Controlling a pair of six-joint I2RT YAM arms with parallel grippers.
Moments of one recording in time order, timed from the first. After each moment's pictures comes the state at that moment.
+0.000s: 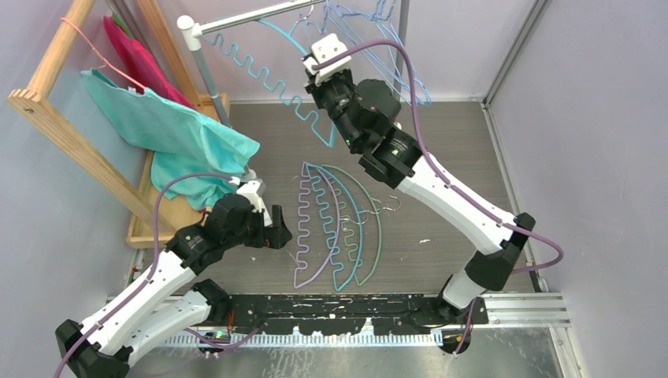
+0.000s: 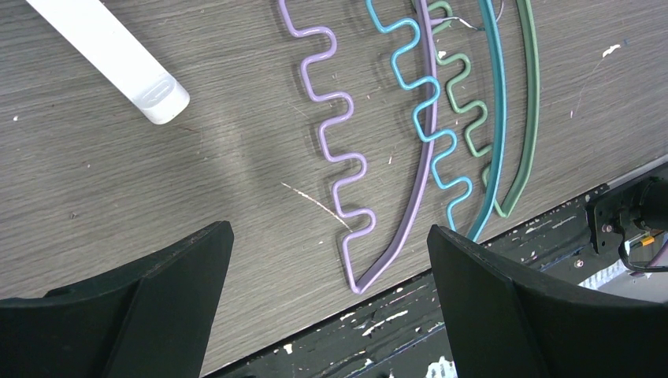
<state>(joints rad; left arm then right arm) -0.65 0.74 0.68 -0.66 0.00 -0.52 0.92 1.57 1.82 0.05 0.41 -0.39</state>
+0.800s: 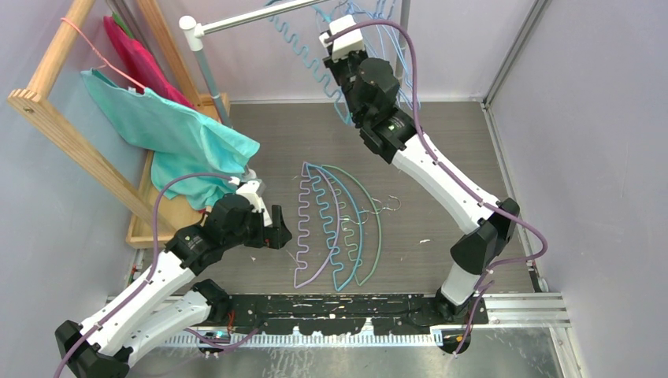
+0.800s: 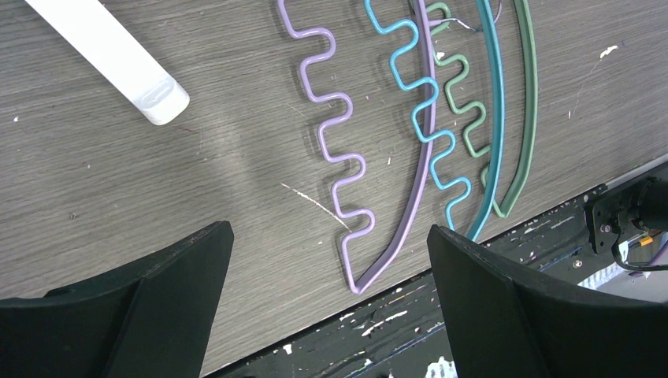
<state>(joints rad) -0.65 0.73 0.68 -0.66 0.00 -0.52 0.74 1.70 1.88 0.09 0.47 -0.44</state>
